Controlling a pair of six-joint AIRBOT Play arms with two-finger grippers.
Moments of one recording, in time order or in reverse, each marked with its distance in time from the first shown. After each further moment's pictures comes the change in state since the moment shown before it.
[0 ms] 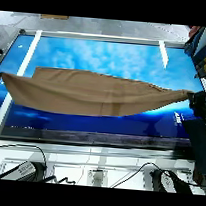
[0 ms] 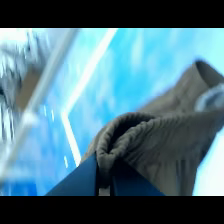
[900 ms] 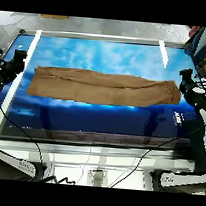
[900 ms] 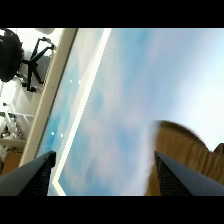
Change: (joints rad) left arm -0.344 -0.569 0.502 -0.185 0.356 0.015; right arm 0.257 -0.691 0.502 0.061 -0.492 0.109
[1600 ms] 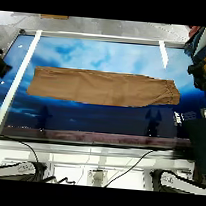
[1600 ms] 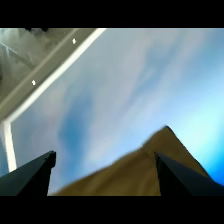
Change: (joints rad) left arm 0.246 0.385 -0.157 0.781 -0.620 -0.367; right arm -0.161 0.212 0.019 -0.455 0.410 -0.005
